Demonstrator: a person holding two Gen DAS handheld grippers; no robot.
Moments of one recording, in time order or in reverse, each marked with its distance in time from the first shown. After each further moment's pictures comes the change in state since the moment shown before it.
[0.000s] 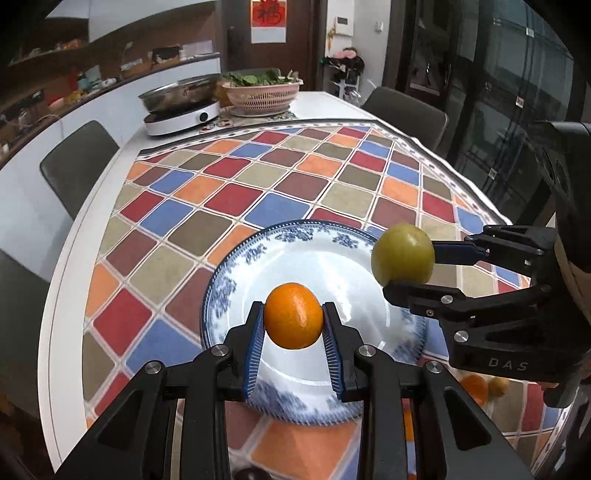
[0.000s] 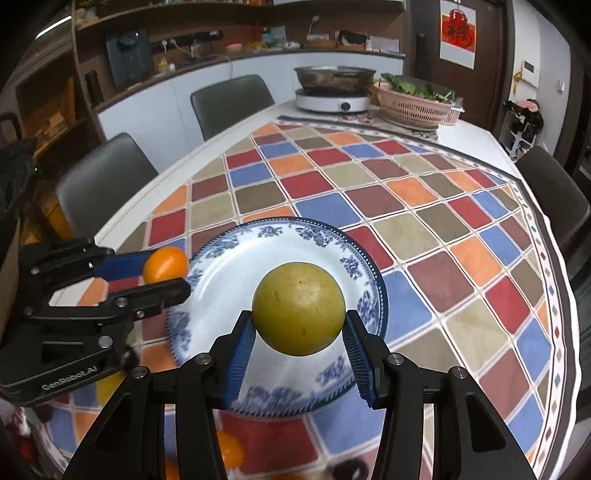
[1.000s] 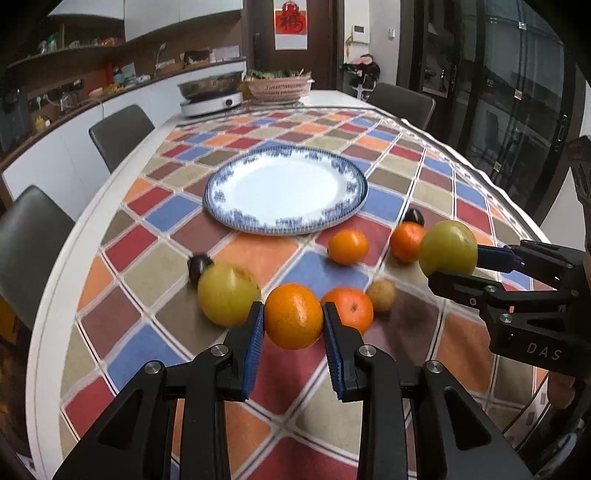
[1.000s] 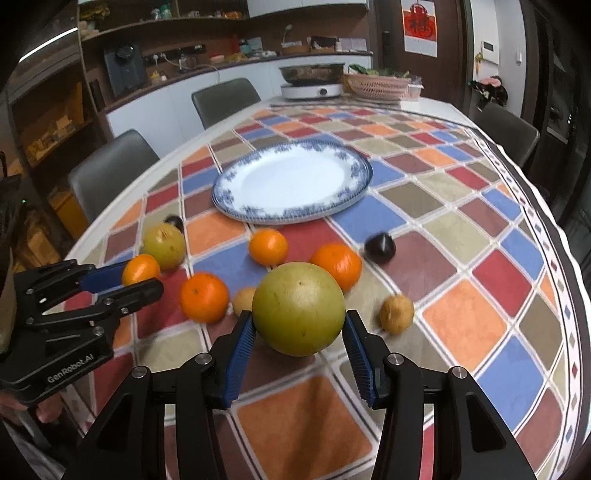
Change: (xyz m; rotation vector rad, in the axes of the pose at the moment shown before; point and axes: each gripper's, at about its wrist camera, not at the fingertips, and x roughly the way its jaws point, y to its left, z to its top) left arm -0.095 -0.077 -0.159 -0.060 -0.057 0.103; right arm -0.088 0.042 -0.170 0.104 -0.067 -0.034
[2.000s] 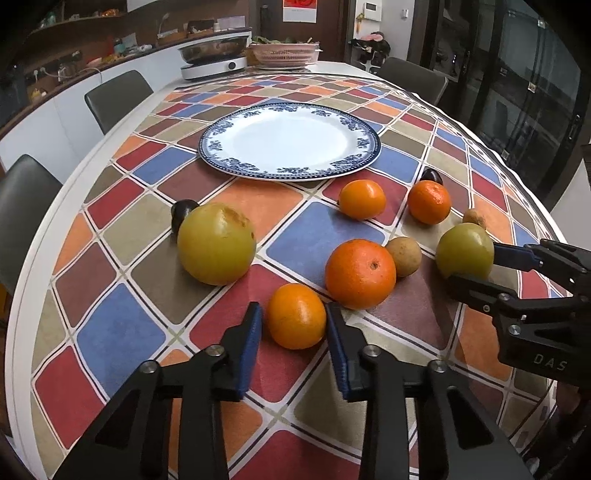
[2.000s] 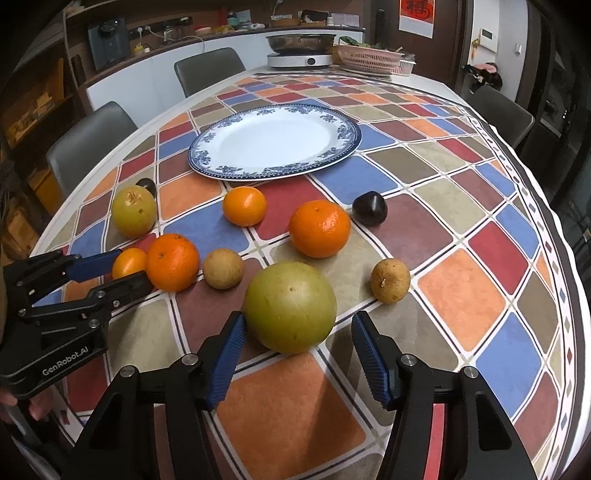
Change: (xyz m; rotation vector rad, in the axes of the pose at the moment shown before) left arm 0.035 0.005 -0.026 -0.049 0.123 -0.016; right arm 0.024 -0.001 -0.015 -0.008 0.127 -0.088
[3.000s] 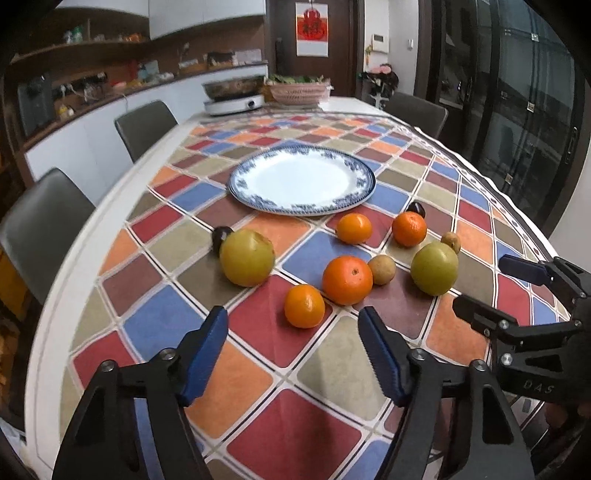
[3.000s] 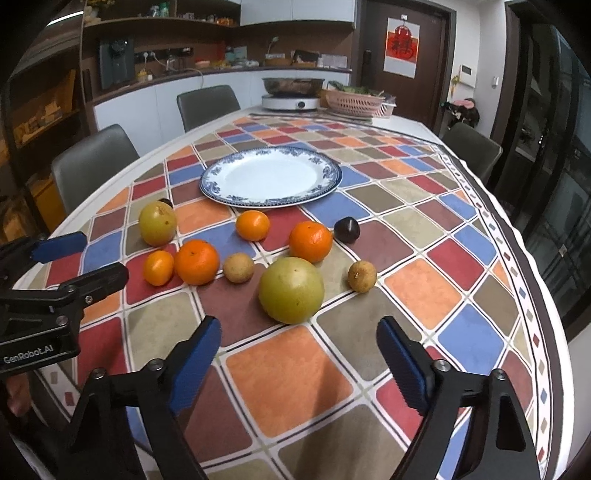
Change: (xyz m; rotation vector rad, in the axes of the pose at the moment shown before) left arm -0.056 -0.007 -0.017 -0.027 -0.128 0.058; right arm -0.053 0.012 -0.029 -0.014 -0.166 -0.080
